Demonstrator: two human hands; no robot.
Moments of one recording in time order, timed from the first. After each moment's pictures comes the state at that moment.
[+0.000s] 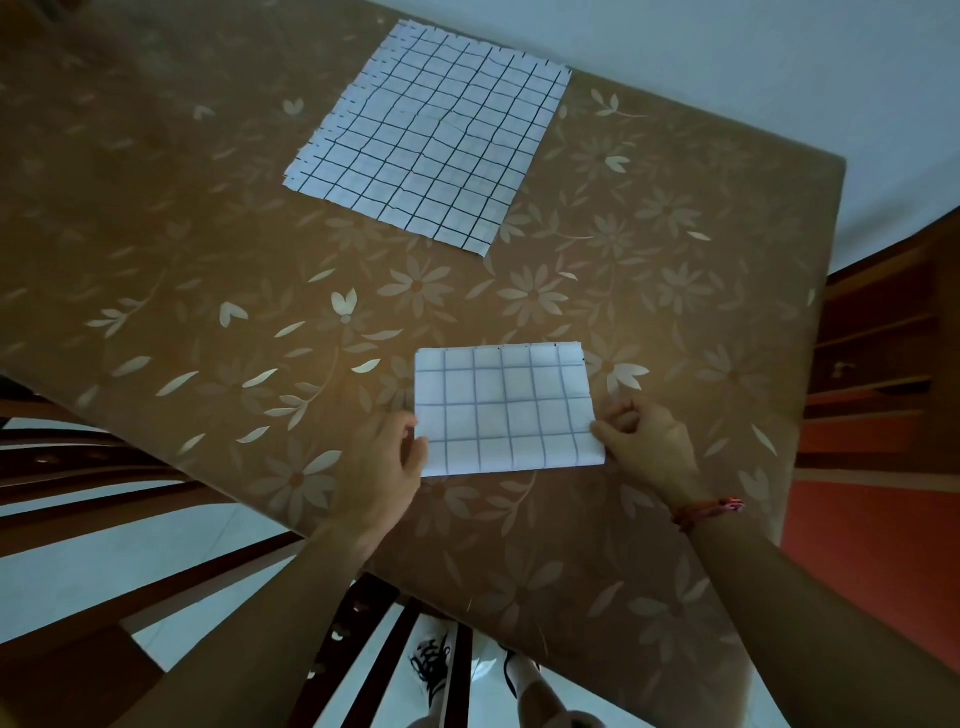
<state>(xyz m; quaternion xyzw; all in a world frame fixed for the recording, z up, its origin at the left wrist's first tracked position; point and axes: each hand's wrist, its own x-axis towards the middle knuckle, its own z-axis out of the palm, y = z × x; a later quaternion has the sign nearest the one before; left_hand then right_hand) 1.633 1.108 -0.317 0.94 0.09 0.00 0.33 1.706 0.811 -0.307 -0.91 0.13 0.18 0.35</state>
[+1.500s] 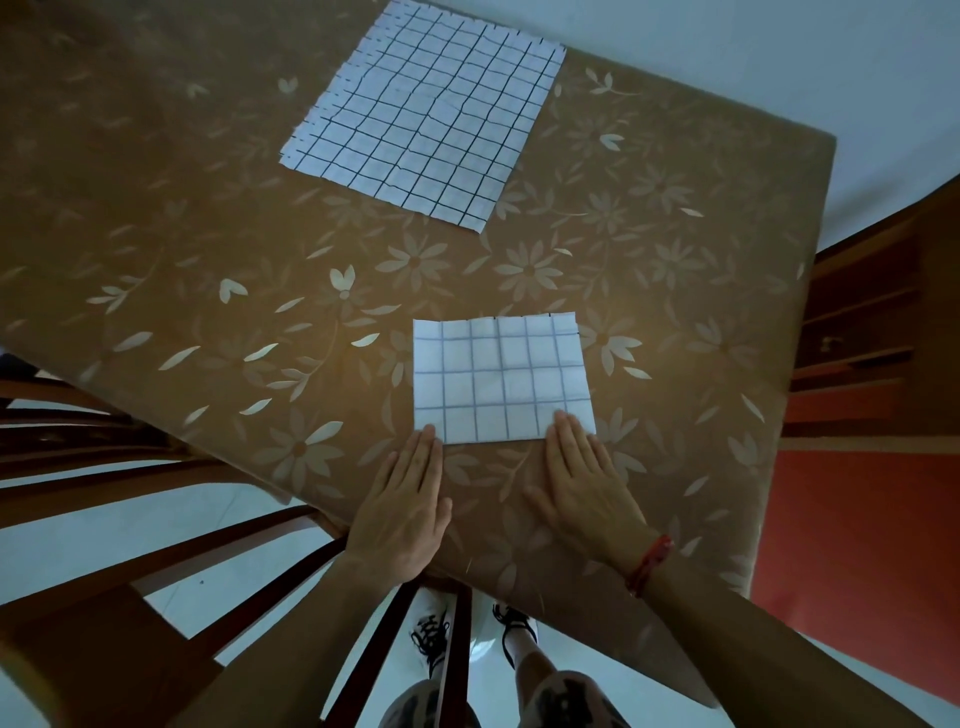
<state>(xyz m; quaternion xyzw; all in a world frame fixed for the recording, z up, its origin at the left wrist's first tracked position) 1.562 1.089 -0.352 0.98 -0.08 -0.14 0.06 1.611 0.844 -0.341 -0.96 -0.22 0.17 0.00</state>
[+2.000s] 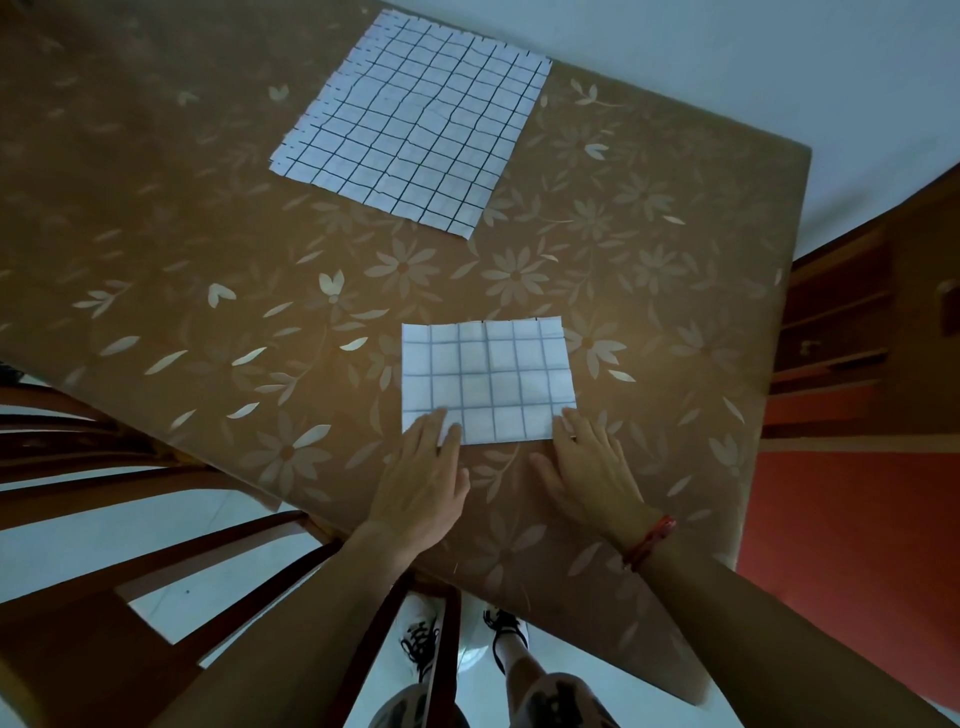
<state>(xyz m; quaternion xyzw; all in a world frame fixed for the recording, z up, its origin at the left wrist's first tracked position) 1.598 1.055 -0.318 0.98 -0.07 -0.12 0.12 1.637 0.839 -0.316 -0.98 -0.14 0.16 0.07</state>
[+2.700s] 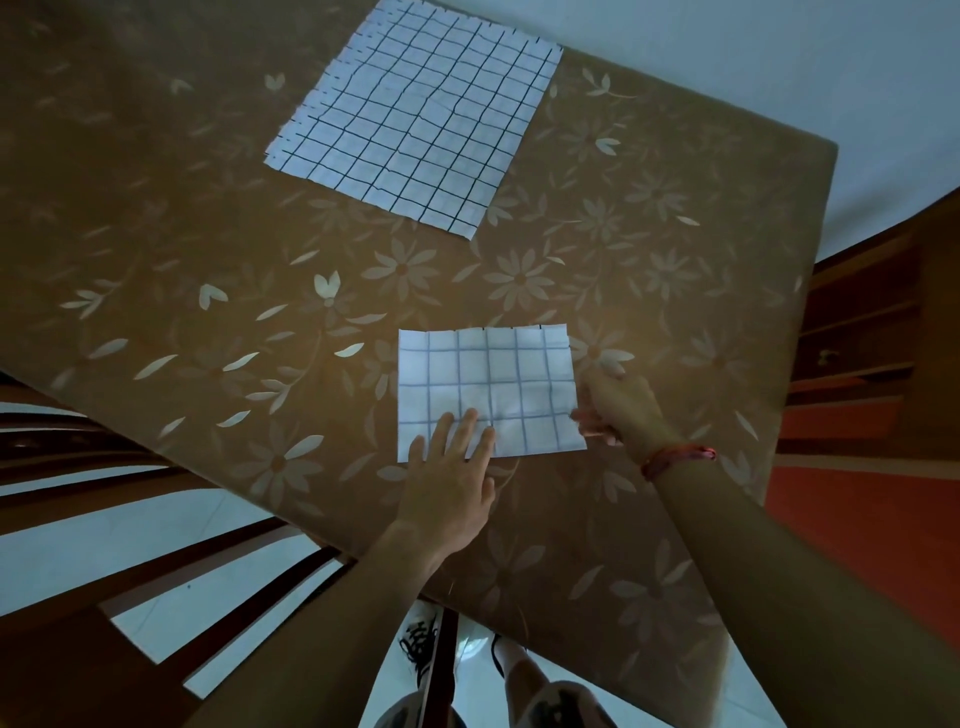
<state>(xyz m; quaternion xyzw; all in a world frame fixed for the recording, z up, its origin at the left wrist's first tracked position) 1.620 1.029 -0.327 0.97 -0.07 -0.20 0.10 1.736 0.836 -0.288 -0.80 0.27 0.25 0.46</state>
